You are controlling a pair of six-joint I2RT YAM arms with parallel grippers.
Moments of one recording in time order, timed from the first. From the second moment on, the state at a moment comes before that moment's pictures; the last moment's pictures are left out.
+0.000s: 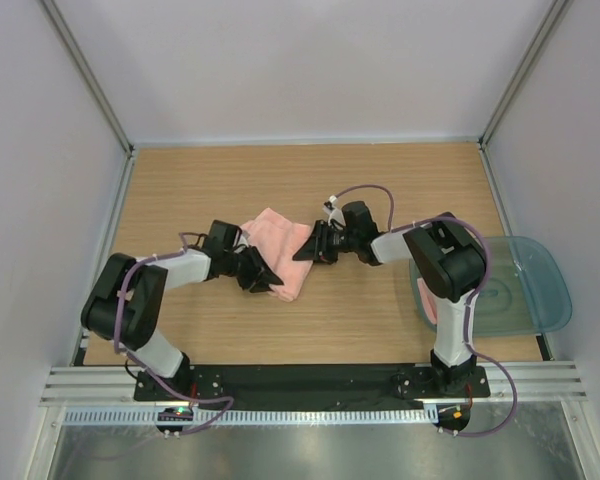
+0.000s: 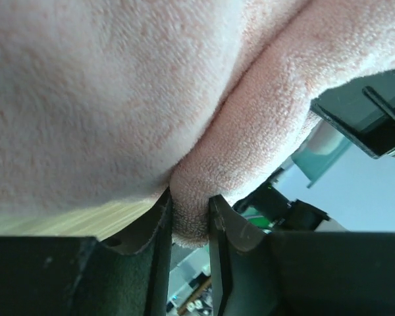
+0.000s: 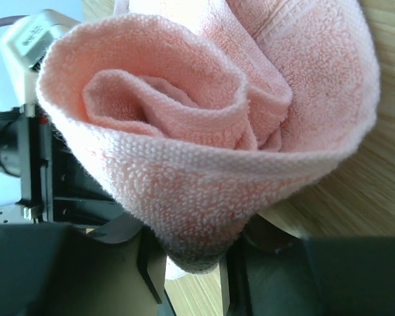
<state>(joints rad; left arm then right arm) -0.35 1.63 0.68 -0.08 0.65 -0.99 0.49 2.00 0.92 0.46 -0.72 0.82</state>
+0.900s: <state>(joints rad) -1.18 1.45 1.02 -0.58 -0.53 -0.63 0.51 1.98 1.09 0.03 -0.69 0.74</state>
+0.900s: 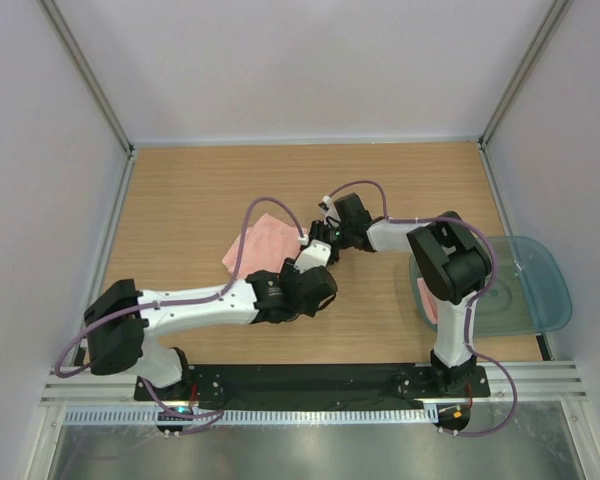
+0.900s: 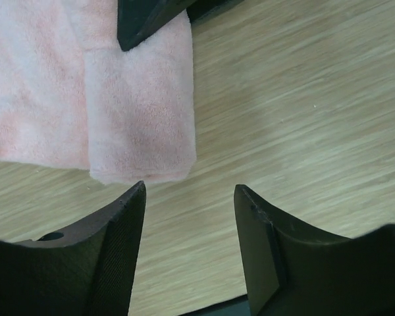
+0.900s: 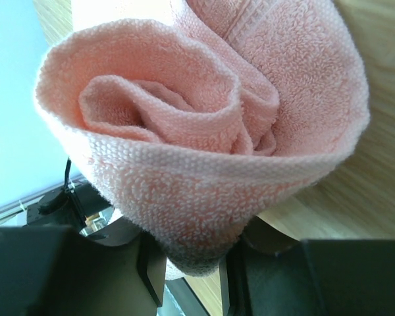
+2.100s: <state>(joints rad) -0.97 1.62 0.88 -0.28 -0.43 -0.54 0.51 1.96 1.15 -0.14 -0.63 0.64</state>
